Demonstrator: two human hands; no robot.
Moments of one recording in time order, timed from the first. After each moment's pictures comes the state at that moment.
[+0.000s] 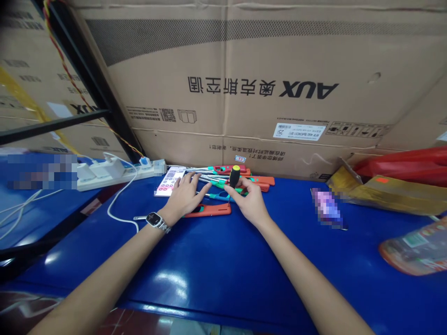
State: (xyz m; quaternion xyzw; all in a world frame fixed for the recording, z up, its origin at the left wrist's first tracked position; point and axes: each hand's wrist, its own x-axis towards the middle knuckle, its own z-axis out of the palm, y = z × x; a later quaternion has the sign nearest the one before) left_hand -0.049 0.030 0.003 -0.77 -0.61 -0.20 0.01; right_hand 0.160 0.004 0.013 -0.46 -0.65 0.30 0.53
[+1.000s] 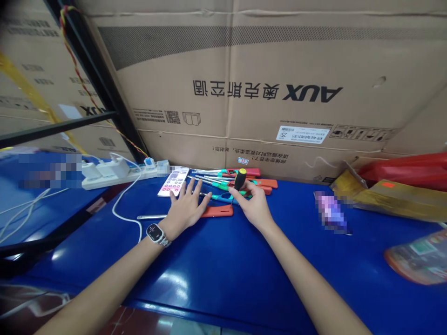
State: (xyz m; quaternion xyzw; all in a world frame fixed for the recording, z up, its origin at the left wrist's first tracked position) left_hand -0.045 0.000 -0.003 -0.73 -0.67 -0.15 -0.04; right_hand 0.162 0.002 0.012 -0.46 -0.64 0.28 0.54
